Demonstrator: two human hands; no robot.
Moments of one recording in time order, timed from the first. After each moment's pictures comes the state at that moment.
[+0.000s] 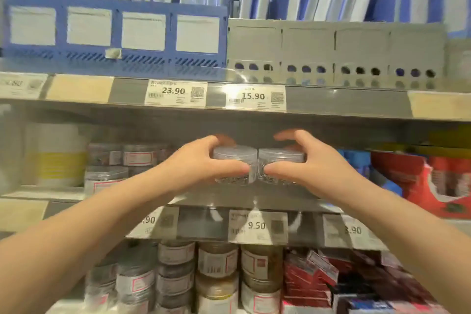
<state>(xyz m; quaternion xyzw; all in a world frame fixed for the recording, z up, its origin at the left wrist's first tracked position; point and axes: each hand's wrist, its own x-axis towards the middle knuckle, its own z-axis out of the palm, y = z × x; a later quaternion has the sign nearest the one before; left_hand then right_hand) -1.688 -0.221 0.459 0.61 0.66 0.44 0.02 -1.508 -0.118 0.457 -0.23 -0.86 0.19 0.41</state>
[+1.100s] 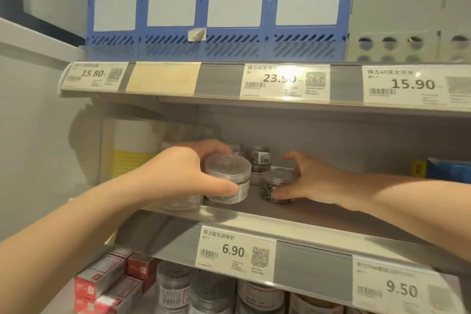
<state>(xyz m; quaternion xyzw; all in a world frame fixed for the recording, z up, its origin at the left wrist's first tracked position) -1.812 -0.274 0.455 0.56 0.76 0.33 -0.08 -1.676 -0.080 0.451 -0.25 -0.93 0.21 0.20</state>
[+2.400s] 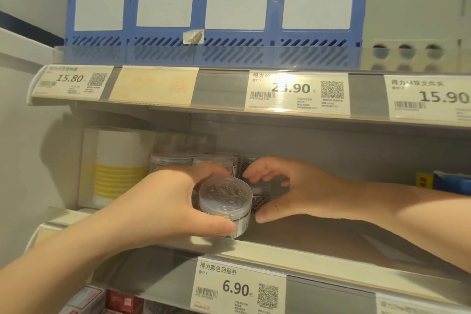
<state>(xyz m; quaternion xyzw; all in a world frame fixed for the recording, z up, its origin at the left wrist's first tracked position) -1.823 -0.276 0.443 0.58 0.76 0.27 -0.13 -1.682 -0.101 0.467 -0.03 -0.96 0.22 0.18</state>
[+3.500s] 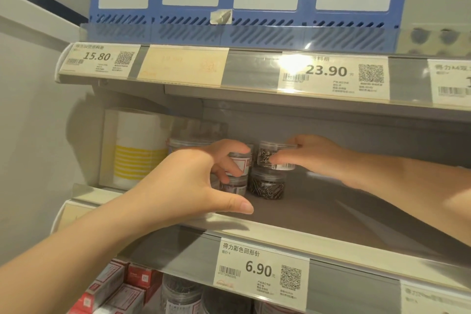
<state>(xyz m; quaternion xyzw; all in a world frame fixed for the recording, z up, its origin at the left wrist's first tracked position) -1.828 -0.274 0.440 0.61 0.71 0.33 -0.13 -1.713 -0.085 0.480 -0.23 -0.91 0.23 0.26</state>
